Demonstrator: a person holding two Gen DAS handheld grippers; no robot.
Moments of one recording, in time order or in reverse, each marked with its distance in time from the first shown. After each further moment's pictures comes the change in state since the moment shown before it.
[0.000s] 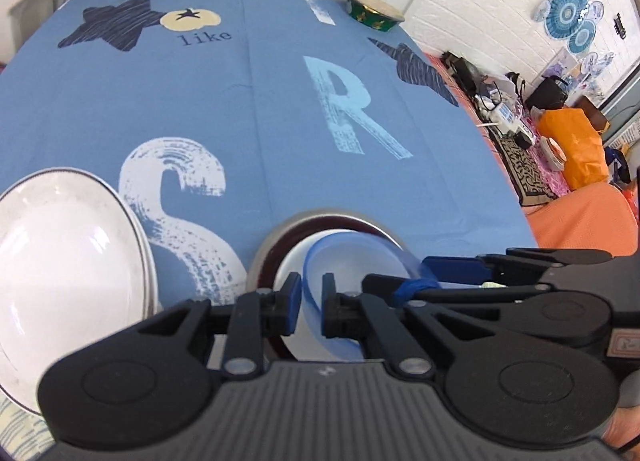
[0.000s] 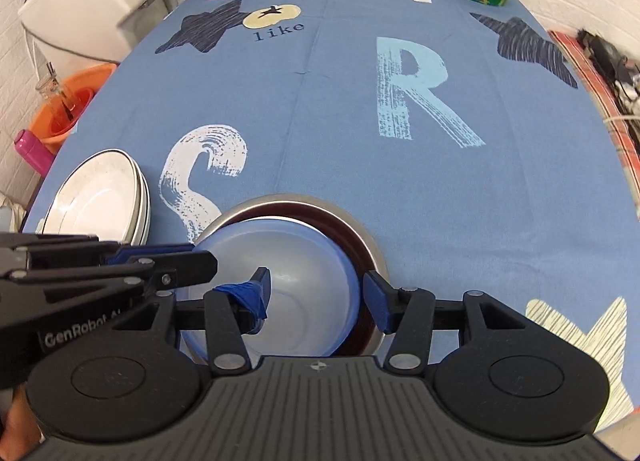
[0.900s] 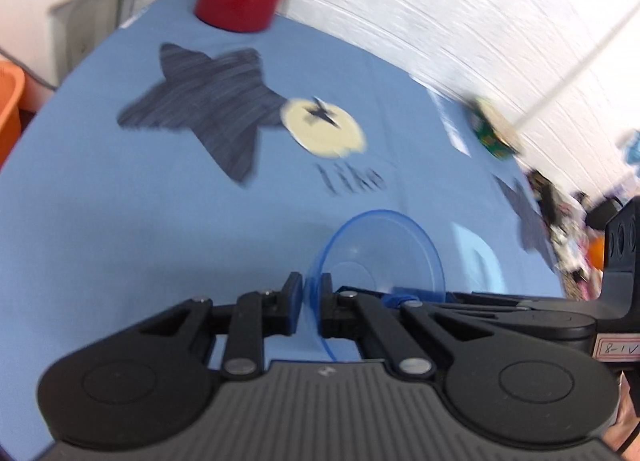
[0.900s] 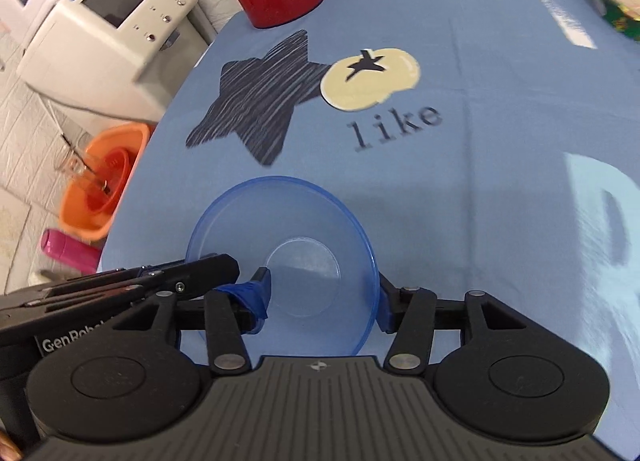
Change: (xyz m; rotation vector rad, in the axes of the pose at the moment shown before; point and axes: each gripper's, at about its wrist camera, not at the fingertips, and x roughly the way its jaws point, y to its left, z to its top) left arm 0.042 0.165 0.179 -0.227 -0.084 0.040; right arm 0.129 0.066 0.197 0.044 0.061 0.231
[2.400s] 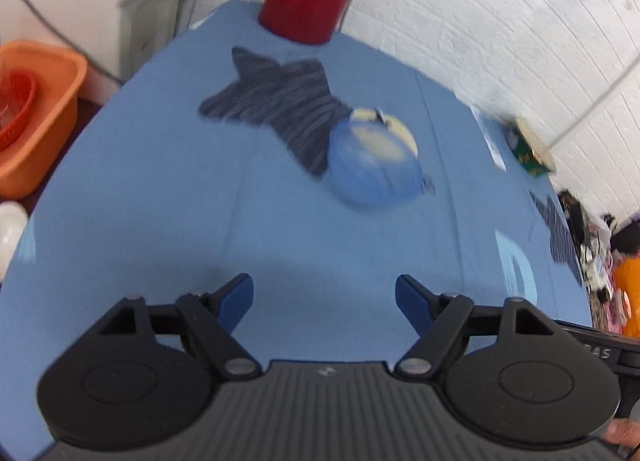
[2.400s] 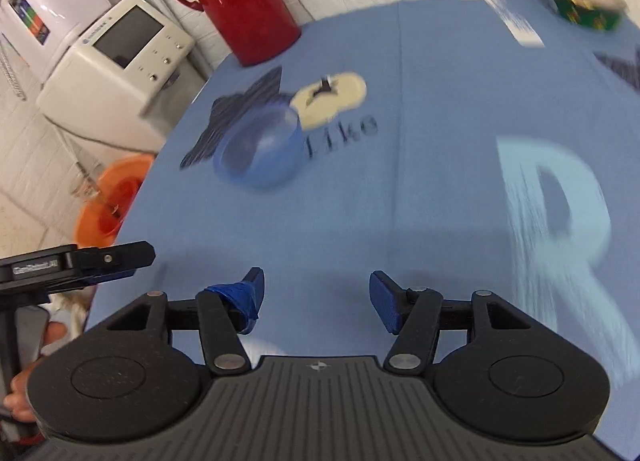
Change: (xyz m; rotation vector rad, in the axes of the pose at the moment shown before) left arm -0.016 0.046 0.005 -0.066 -0.081 0.113; right arm -0.010 -0.054 -0.005 0.017 -0.134 0.048
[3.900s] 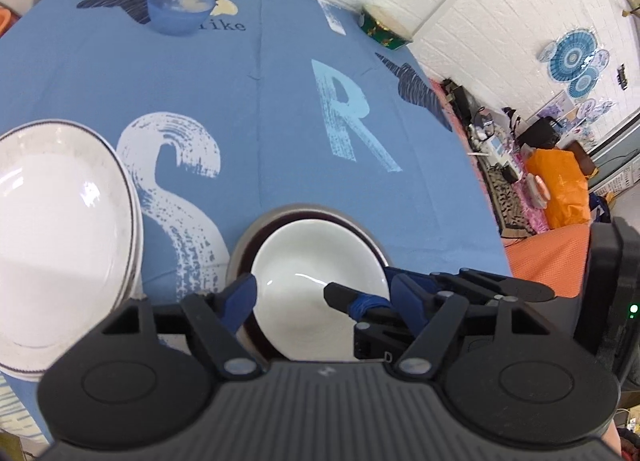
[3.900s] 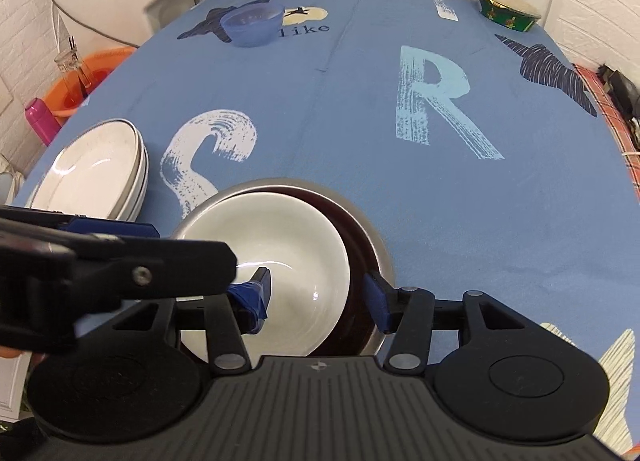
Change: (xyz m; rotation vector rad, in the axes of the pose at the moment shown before) left arm -0.093 -0.132 -0.224 0.141 0.139 -0.236; right arm -0.133 0.005 -0.200 -0.177 0.030 -0.247
